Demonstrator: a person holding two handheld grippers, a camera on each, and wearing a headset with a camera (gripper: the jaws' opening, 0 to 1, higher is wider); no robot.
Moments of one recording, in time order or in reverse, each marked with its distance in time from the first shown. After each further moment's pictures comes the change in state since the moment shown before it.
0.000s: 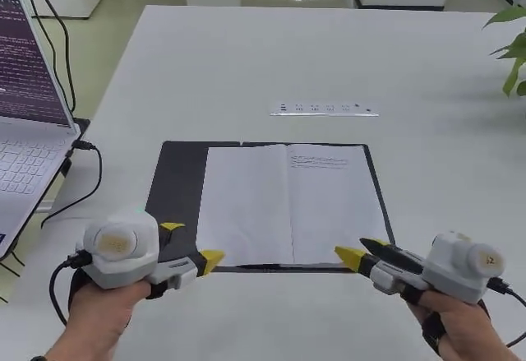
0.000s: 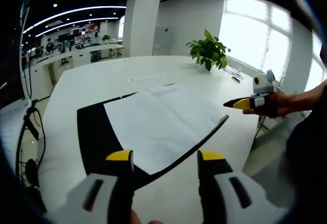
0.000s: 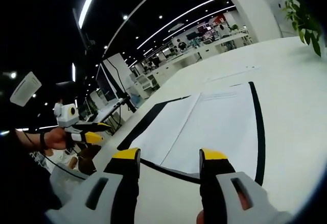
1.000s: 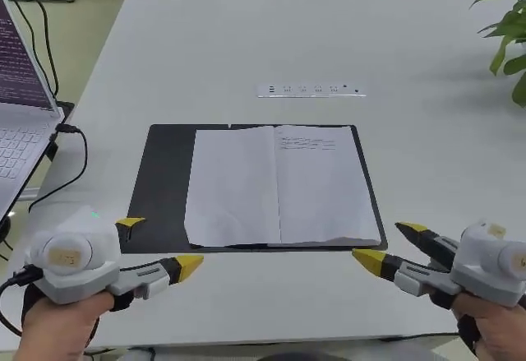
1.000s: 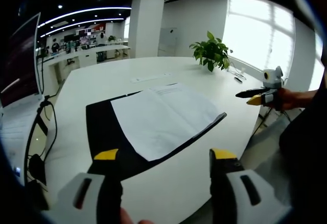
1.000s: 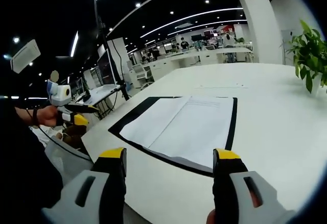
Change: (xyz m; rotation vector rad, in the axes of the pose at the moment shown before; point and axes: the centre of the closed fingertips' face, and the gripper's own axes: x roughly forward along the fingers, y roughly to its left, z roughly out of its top) left arm -0.033 -0.010 -0.008 -0.011 -0.007 0.050; right arm -0.063 -0.006 0.005 -0.202 0.048 -0.099
